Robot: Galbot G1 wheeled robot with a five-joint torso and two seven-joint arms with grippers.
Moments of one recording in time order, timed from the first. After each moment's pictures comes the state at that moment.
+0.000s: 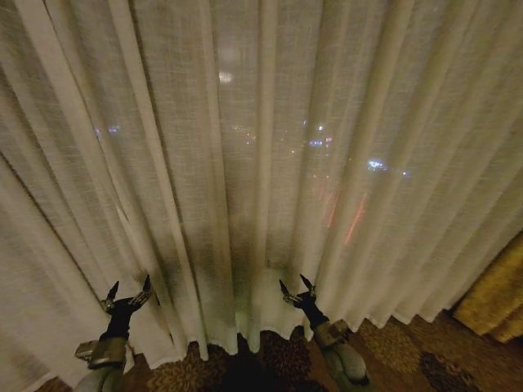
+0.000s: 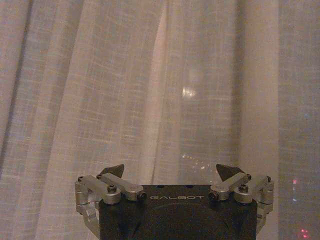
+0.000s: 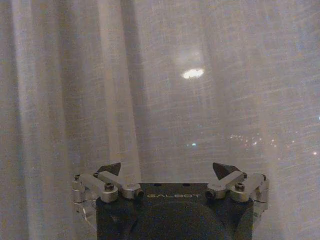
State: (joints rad) left arm 1.46 -1.36 -0.87 -1.85 -0.44 -0.22 0.12; right arm -1.27 1.32 0.41 1.62 0.42 0.29 -0.31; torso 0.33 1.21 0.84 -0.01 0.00
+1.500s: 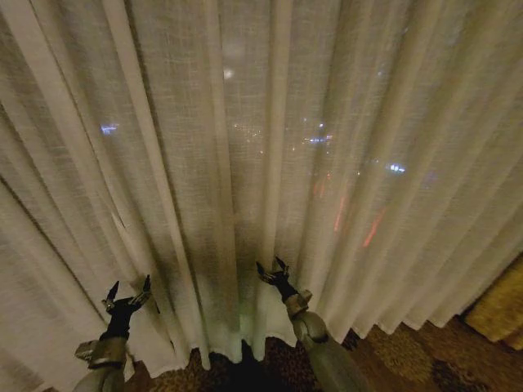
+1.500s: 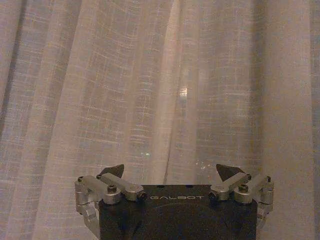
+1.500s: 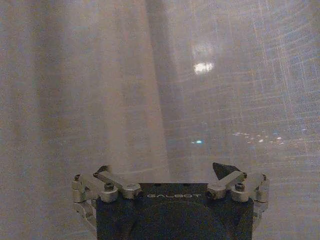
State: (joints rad) left arm 1.46 -1.36 -0.87 -1.85 -0.44 -0.22 0.12; right arm -0.92 1.39 0.20 1.35 0.38 0.26 -0.15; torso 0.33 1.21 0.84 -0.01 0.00
